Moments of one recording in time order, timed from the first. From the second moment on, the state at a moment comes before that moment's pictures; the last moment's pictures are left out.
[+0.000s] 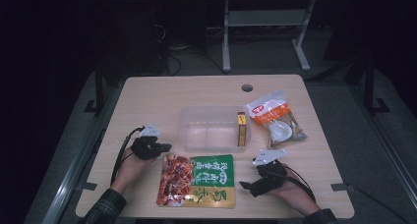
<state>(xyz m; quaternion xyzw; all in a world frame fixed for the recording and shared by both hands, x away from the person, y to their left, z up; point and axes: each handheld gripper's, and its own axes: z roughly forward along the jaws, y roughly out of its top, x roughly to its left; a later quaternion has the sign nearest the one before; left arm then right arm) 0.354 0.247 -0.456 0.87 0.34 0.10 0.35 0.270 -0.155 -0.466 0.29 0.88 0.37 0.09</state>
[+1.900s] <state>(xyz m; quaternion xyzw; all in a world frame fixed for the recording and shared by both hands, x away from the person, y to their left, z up) 0.301 0.193 -0.464 0.91 0.21 0.02 0.36 0.270 -0.156 -0.466 0.30 0.88 0.37 0.09</state>
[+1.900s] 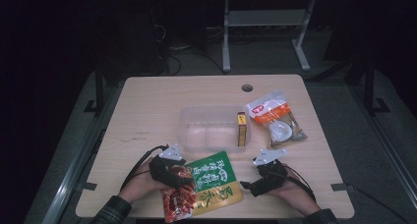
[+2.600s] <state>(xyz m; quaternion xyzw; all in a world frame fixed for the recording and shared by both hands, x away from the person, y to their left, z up) 0.287 0.176 -0.452 0.94 0.18 0.03 0.30 0.270 -0.155 -0.467 0.30 0.88 0.37 0.08</state>
